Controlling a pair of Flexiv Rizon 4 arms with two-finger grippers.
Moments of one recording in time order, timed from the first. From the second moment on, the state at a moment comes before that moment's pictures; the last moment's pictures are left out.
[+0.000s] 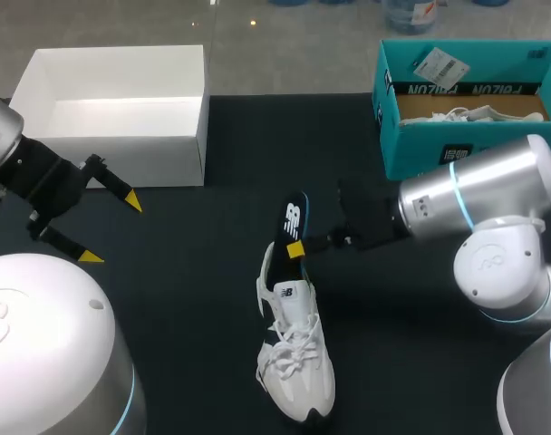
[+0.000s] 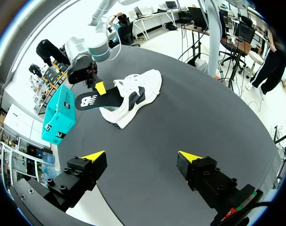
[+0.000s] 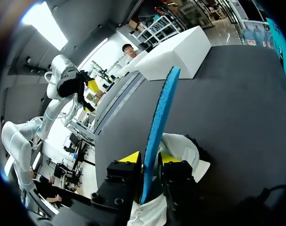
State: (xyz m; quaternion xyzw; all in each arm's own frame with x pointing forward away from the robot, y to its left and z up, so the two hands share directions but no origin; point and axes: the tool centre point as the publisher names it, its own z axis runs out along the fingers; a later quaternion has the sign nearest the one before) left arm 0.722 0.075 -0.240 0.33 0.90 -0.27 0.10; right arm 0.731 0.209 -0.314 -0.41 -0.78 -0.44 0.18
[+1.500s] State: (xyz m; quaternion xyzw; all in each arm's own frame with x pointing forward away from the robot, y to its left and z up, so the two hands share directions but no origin) left arm 0.722 0.075 -0.240 0.33 0.90 -0.27 0.10; right arm 0.712 0.219 -0.330 -0.41 -0.78 -0.43 0.21
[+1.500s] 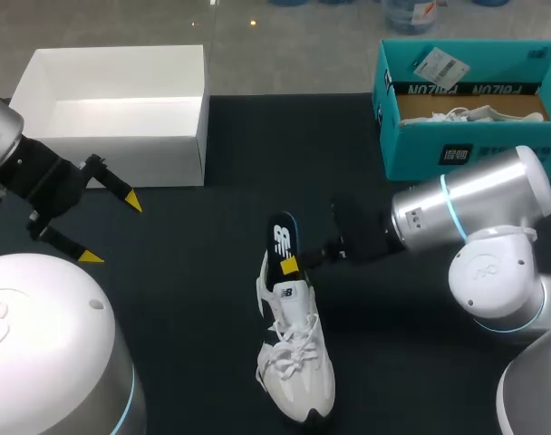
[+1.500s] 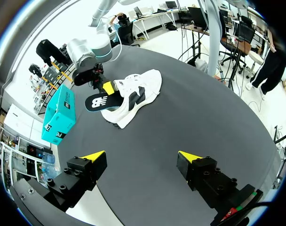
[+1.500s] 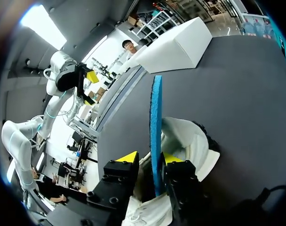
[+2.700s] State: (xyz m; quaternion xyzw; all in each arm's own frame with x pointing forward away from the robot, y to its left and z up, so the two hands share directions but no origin) left arm 0.722 0.075 -0.240 0.33 0.90 -0.27 0.10; right arm 0.723 0.208 -0.324 -0.41 -0.79 -0.42 0.21
